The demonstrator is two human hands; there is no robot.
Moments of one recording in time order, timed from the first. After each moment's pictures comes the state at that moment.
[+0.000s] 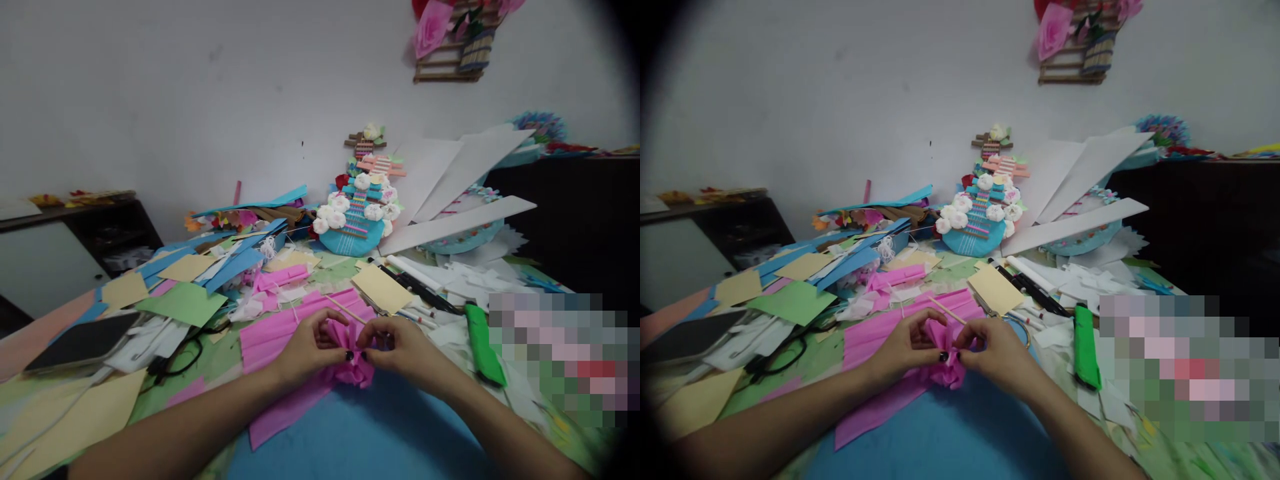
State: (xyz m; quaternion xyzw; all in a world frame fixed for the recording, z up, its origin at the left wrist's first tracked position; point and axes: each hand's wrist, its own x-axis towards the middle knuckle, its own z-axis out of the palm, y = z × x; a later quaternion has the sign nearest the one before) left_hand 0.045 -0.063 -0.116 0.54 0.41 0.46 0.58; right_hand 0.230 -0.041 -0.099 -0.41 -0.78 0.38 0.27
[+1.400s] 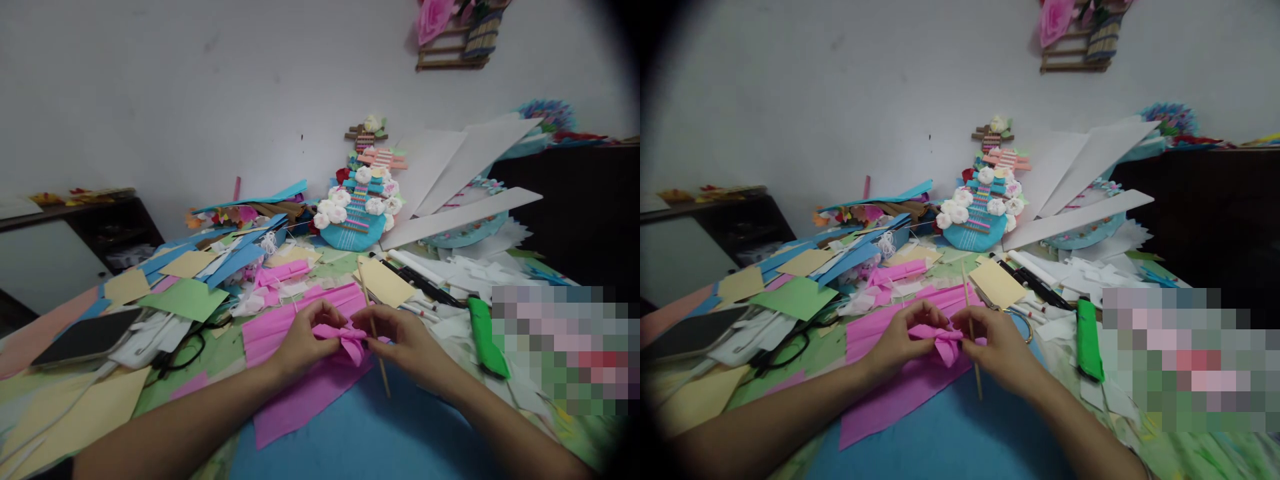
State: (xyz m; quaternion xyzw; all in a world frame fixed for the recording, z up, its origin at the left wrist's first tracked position) left_hand 0.042 -0.062 -0.115 0.62 0.42 0.49 0.45; right_hand 0.228 -0.043 -0.100 -0.34 -0.76 0.45 0.32
